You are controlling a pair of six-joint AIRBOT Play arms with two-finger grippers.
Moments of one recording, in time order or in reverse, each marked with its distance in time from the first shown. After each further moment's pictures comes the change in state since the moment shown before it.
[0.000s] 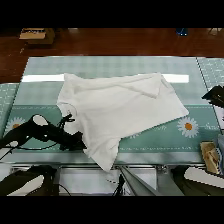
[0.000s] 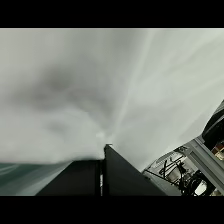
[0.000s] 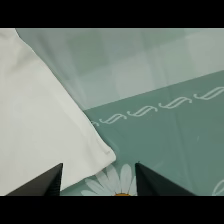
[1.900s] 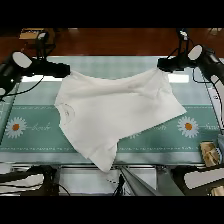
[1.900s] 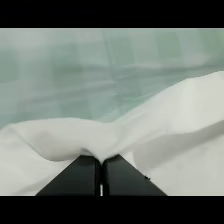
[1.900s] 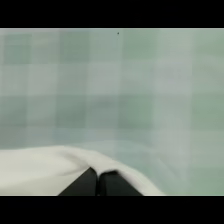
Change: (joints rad) left arm 0.078 -0.277 0.896 0.385 0.374 0.085; right arm 0.642 -0.328 0.344 -0.103 -0.446 0.279
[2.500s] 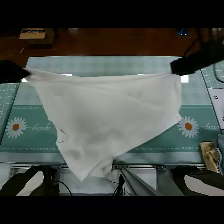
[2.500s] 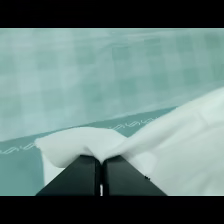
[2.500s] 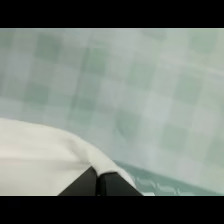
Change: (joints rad) left arm 0.203 0.455 0.037 0.003 -0.499 0.000; right arm 0.130 0.330 0.014 -0.210 0.459 -0.056
